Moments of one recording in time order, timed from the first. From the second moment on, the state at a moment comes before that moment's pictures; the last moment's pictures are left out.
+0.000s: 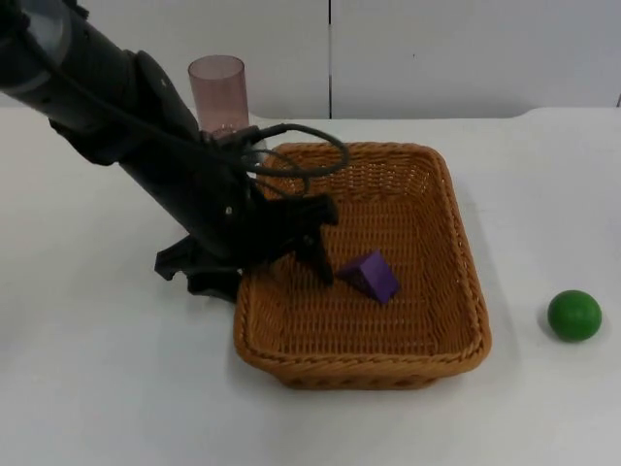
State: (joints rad) right arm 0.07 0.82 -1.07 -0.02 0.65 -0.09; left arm -0.38 2.17 -1.23 -0.74 0.49 0.21
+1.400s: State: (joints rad) right arm 0.07 0.82 -1.07 -0.02 0.67 -0.09; left arm -0.22 1.28 -1.15 0.03 0.57 -0.09
